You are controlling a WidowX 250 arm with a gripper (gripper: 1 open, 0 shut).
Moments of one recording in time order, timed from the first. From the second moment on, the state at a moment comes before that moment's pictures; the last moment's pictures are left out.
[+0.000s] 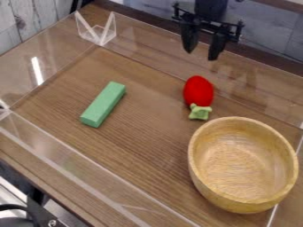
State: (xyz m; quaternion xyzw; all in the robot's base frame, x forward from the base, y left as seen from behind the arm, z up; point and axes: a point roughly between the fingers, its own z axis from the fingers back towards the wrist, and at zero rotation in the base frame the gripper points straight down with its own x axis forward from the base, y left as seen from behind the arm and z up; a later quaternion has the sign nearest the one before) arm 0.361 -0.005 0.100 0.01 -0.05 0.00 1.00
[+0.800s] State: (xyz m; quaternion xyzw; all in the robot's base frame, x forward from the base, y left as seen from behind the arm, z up) arm 0.353 -0.021 0.051 0.01 -0.02 -0.03 1.00
